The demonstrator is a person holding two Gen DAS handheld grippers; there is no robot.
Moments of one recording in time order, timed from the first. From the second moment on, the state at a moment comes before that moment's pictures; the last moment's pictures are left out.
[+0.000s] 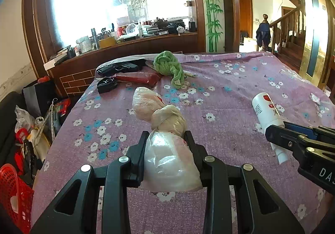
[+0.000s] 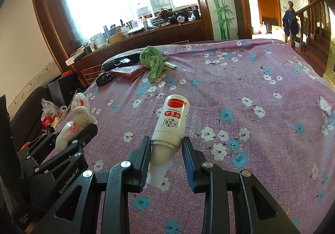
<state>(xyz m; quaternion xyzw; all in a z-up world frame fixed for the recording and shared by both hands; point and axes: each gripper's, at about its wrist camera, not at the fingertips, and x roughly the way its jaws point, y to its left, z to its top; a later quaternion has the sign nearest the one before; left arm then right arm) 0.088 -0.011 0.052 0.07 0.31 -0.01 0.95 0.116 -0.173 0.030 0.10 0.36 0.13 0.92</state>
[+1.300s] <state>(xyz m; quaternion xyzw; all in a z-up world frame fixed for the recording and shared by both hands) -0.080 0.128 0.098 0.02 0.26 0.11 0.96 -0.006 -0.043 0.064 0.06 0.35 0.28 0.89</state>
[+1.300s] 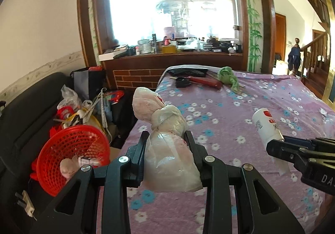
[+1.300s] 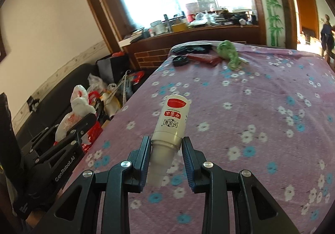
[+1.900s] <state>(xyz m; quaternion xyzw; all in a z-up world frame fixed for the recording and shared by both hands) -0.103 0.211 0.090 -0.03 0.26 0.17 0.95 -0.013 0.045 0.064 0.01 0.38 0.33 0.87</state>
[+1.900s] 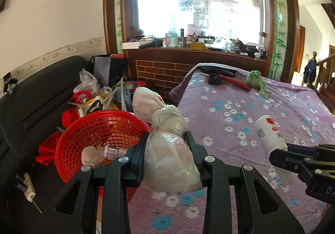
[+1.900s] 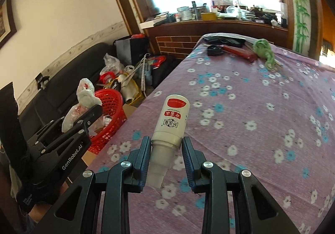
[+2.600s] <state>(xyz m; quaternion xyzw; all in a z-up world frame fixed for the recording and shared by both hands) -0.124 0.327 0.080 -0.09 0.27 0.24 0.93 -0.003 0.164 0.071 -0.04 0.40 0.41 0.82</state>
